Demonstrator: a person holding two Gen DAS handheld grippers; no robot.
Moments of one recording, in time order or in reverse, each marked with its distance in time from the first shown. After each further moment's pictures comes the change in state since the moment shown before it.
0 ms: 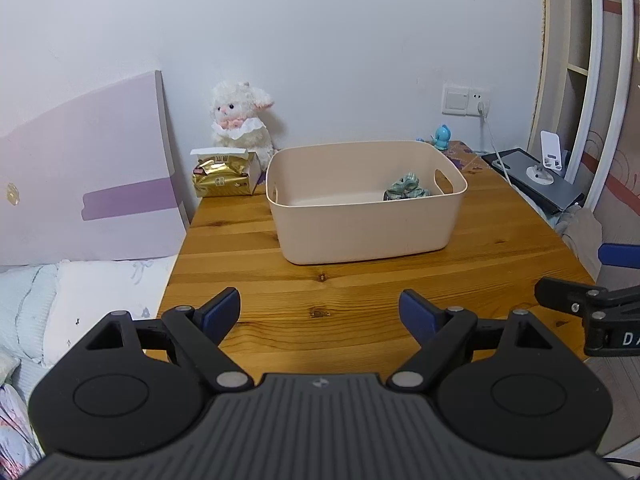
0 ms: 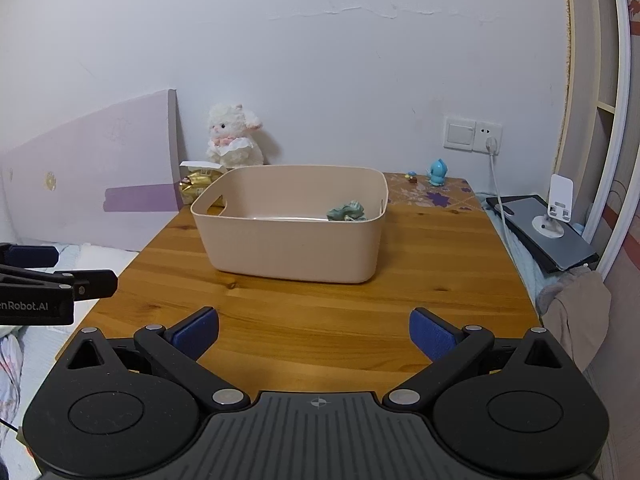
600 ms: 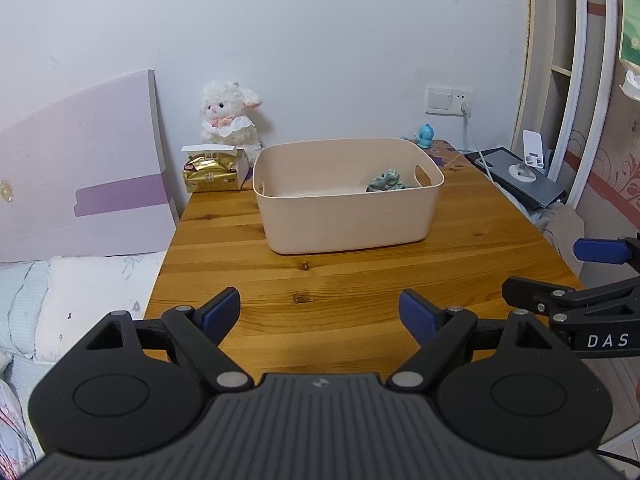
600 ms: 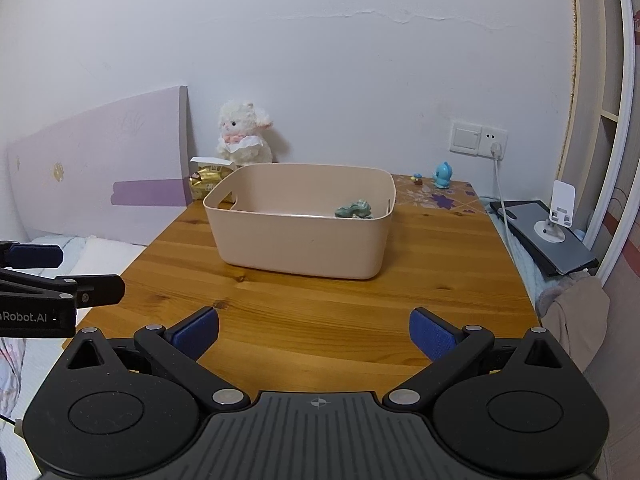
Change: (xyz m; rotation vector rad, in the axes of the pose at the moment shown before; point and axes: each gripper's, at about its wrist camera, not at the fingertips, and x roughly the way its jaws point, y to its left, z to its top) left arm -0.022 -0.005 -0.013 0.000 -0.001 -0.037; right arm -0.014 0.004 -0.006 -0.026 -0.005 0.014
